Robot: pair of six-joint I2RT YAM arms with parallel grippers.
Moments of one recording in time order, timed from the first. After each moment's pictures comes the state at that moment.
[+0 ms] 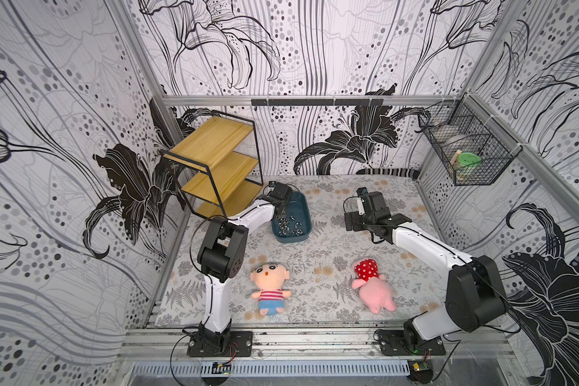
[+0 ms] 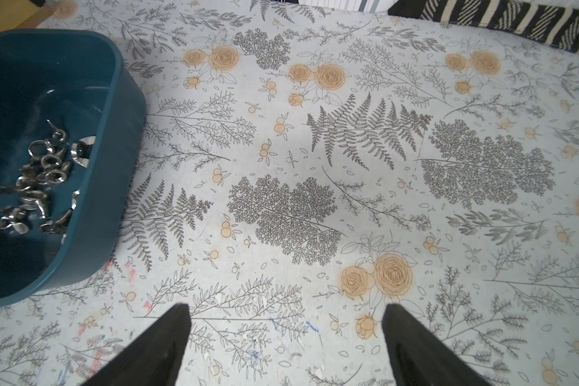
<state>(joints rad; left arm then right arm) -0.42 2.04 1.58 -0.55 -0.46 -0.39 0.39 1.52 1.08 -0.36 0.15 0.15</state>
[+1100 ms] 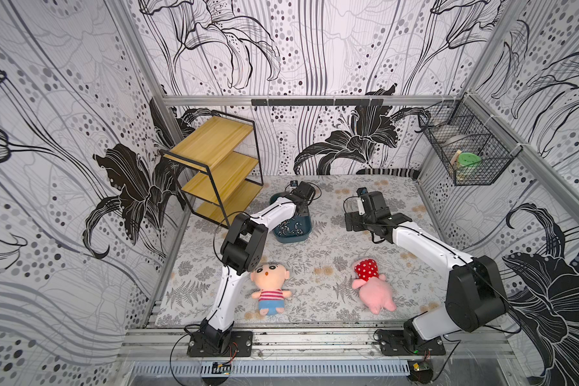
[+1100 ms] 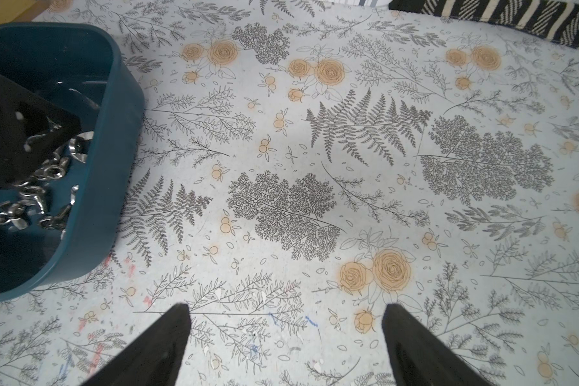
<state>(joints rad) -0.49 2.26 1.82 -0.61 -0.38 -0.54 0.39 1.52 1.08 -0.38 0.15 0.15</state>
